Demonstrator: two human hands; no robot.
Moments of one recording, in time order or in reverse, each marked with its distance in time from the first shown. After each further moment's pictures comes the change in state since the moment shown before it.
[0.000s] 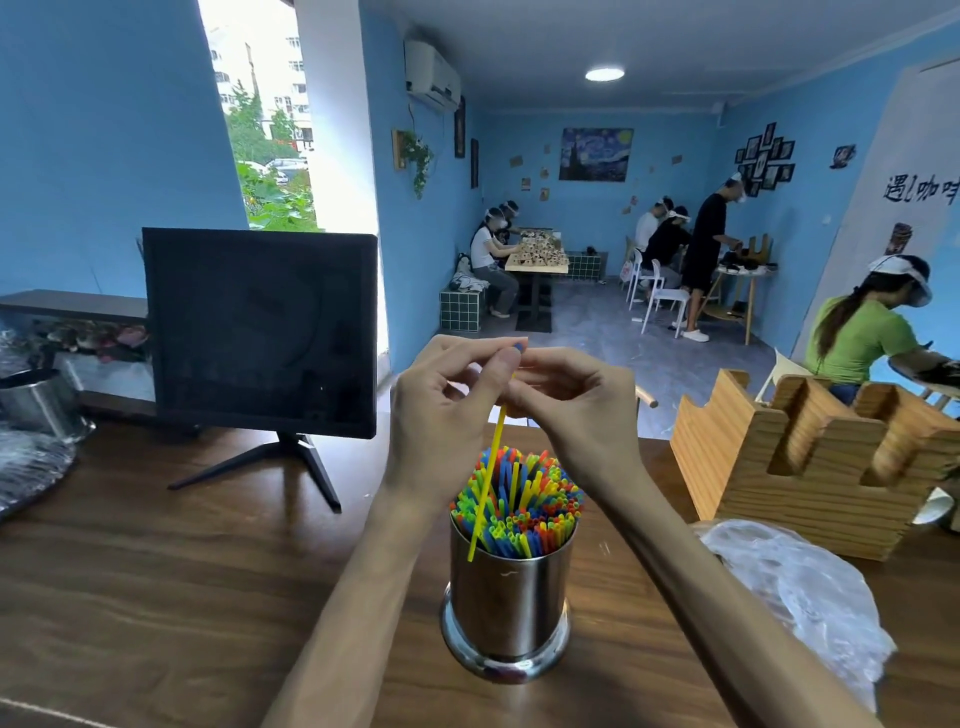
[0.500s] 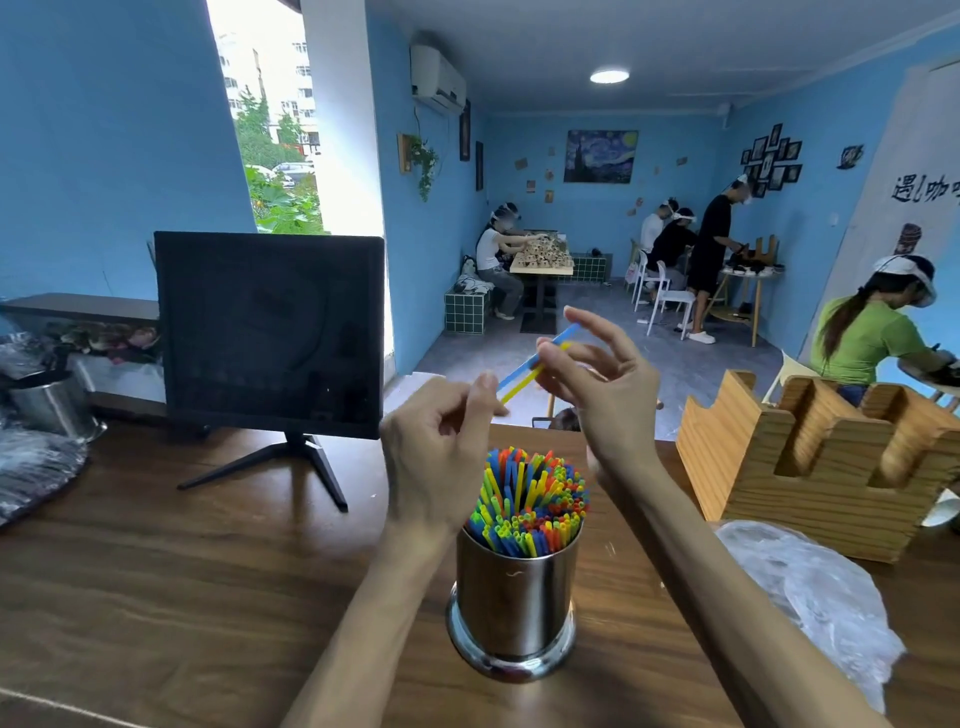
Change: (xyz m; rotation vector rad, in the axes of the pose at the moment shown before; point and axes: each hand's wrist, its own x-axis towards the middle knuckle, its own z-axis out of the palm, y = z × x) left_hand -0.024 -0.005 -0.005 0.252 0.137 -0.047; right_hand 0.016 0.012 -0.010 0.173 0.230 0.152
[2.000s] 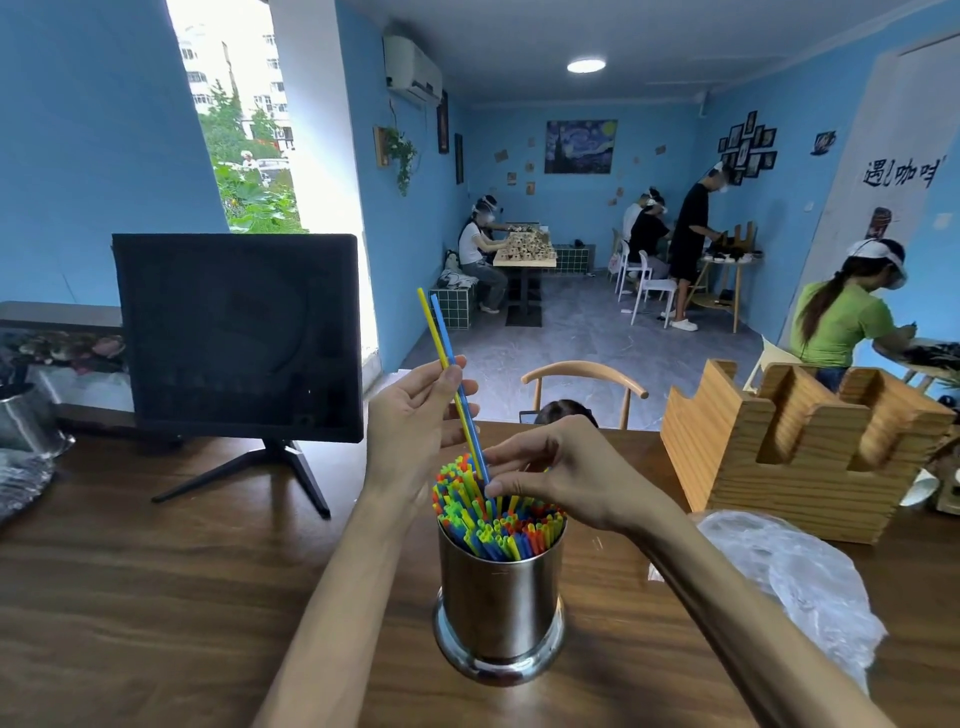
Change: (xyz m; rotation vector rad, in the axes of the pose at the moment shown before) left_hand 0.031 -0.032 0.020 -0.460 -0.114 -0.517; right_hand -0.017 0.019 -0.043 -0.652 -0.682 0.157
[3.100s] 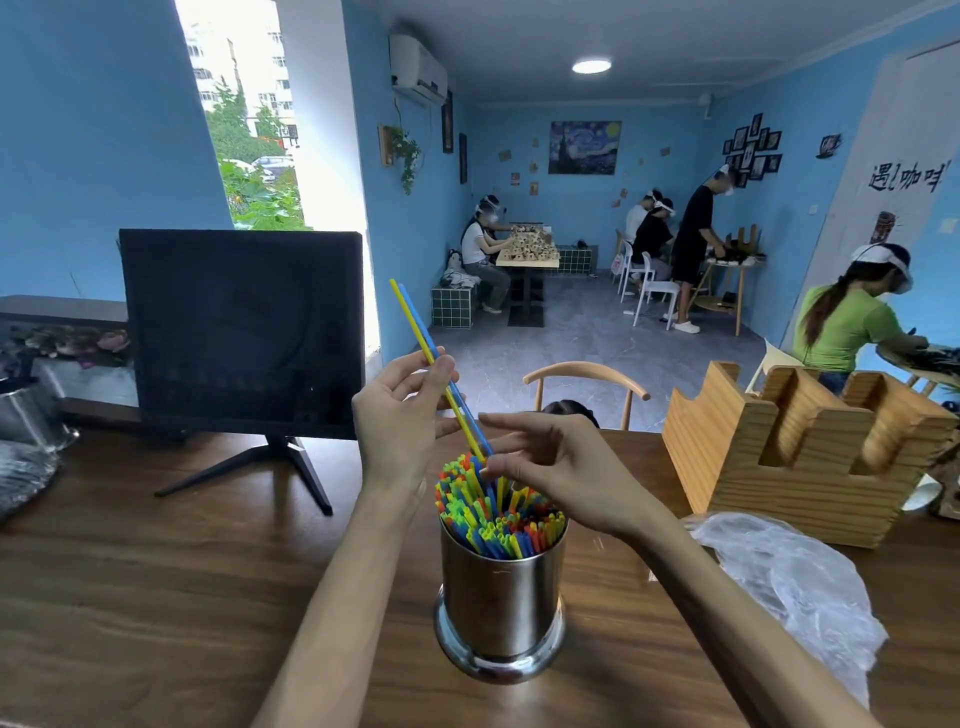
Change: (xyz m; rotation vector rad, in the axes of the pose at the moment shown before) left_hand 0.004 0.000 -0.004 -0.010 0.163 0.067; right_hand -0.002 -0.004 0.009 0.087 0.071 -0.062
